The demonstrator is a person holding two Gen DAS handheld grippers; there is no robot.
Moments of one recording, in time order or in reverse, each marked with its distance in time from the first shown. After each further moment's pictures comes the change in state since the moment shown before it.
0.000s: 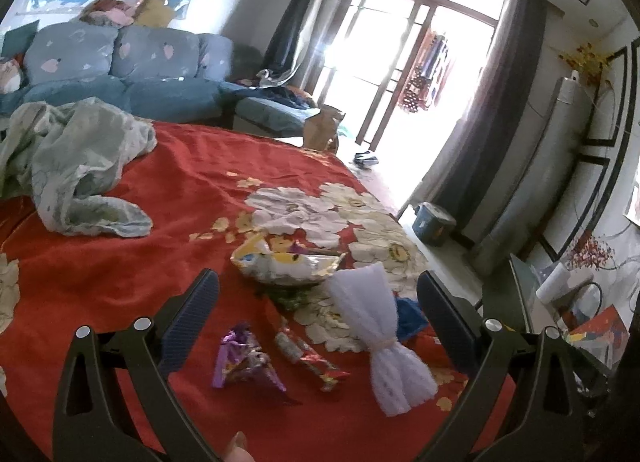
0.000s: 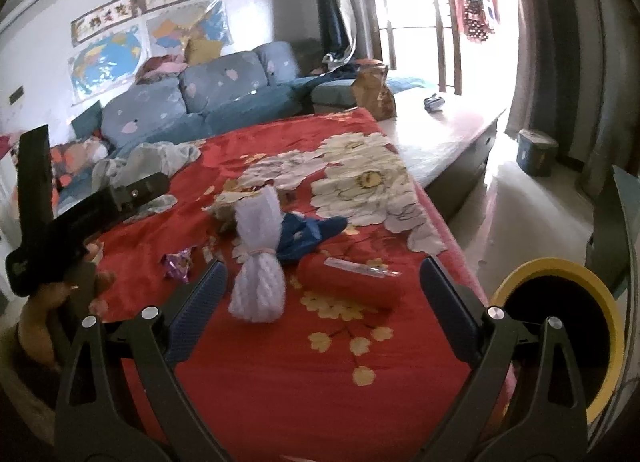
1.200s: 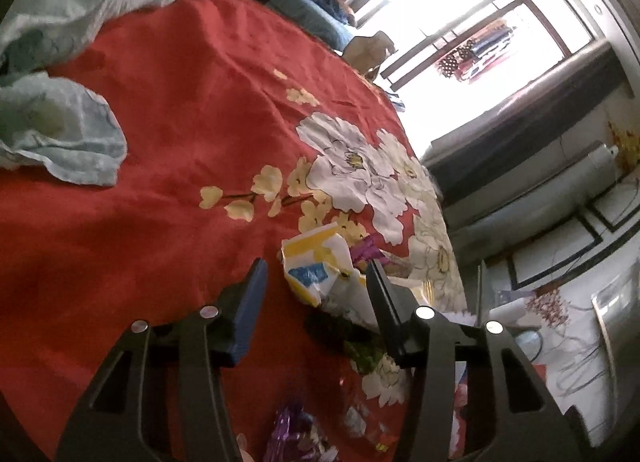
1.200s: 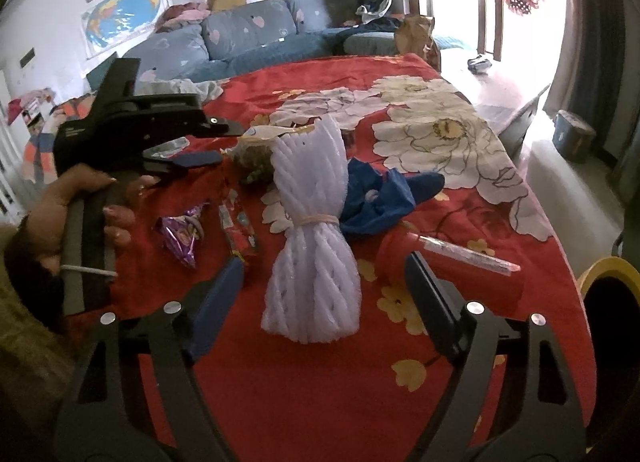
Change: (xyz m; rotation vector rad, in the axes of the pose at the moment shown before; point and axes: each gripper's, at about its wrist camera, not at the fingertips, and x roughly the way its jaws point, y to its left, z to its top) left arm 0.134 0.103 0.021 -0.375 0.363 -0.120; right arm 0.086 0.044 -0.014 -0.068 0.179 0.075
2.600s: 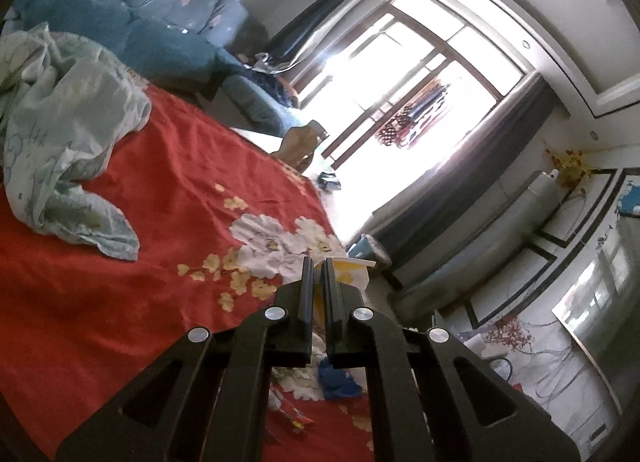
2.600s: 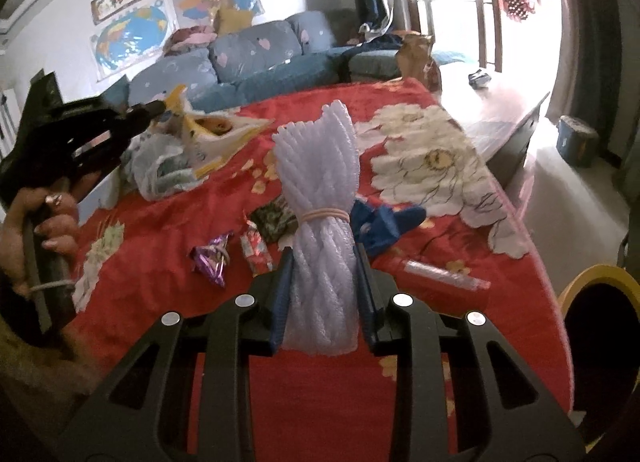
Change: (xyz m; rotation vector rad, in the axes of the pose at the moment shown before) left arm -0.142 -0.051 -0.021 0.111 -0.319 -0.180; right arm -0.050 -0.014 0.015 0.034 -0.077 0.043
